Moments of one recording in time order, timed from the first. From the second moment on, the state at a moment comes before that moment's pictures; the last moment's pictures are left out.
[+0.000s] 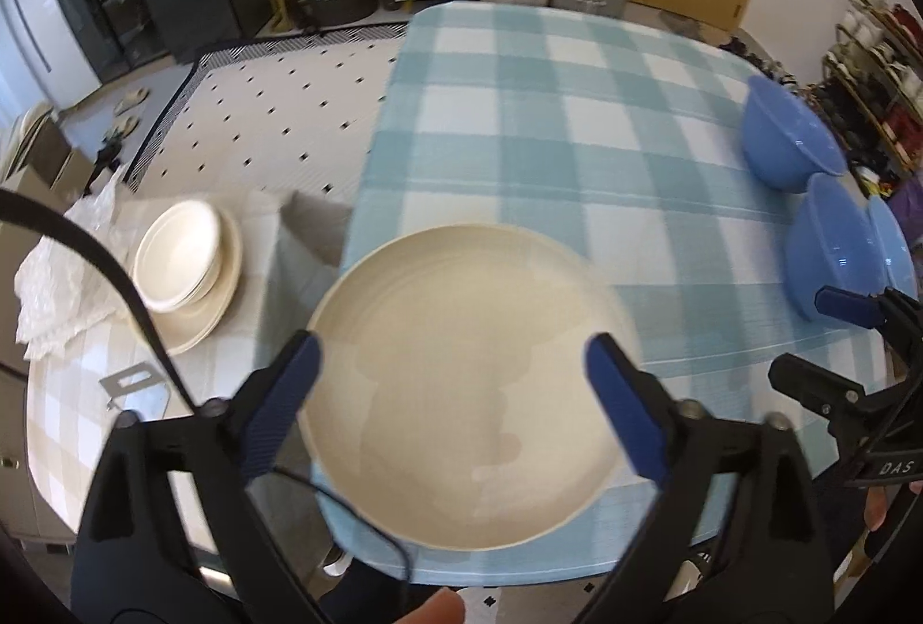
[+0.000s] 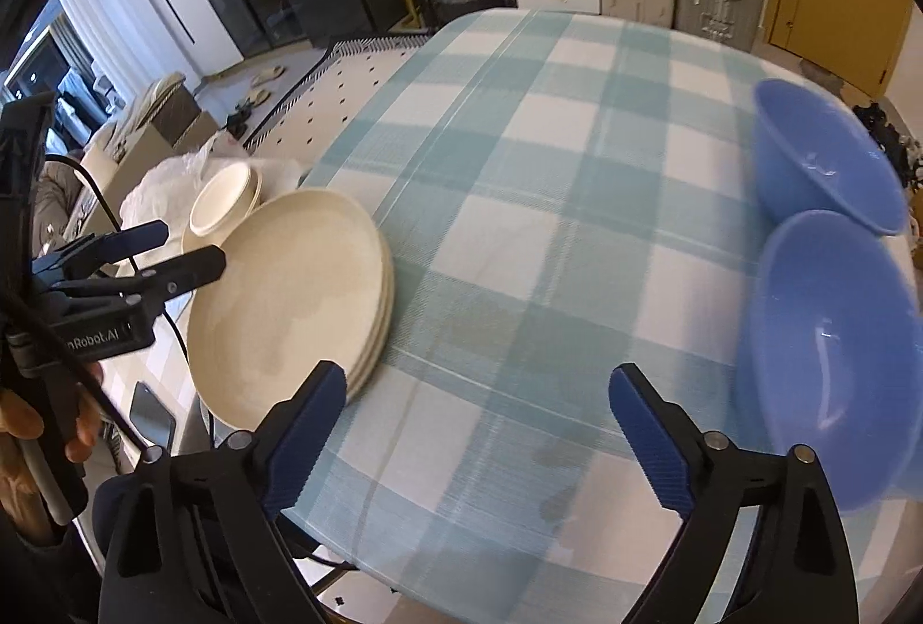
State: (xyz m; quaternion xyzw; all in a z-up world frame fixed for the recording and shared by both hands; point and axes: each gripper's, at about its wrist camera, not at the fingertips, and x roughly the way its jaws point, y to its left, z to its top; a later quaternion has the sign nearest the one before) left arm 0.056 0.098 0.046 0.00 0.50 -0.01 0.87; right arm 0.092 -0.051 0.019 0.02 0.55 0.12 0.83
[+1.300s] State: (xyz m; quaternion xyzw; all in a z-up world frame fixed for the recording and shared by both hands) left arm 0.109 -0.183 0.104 0.05 0.48 -0.17 0.86; right arm 0.028 -0.309 0.126 0.08 0.50 -0.05 0.86
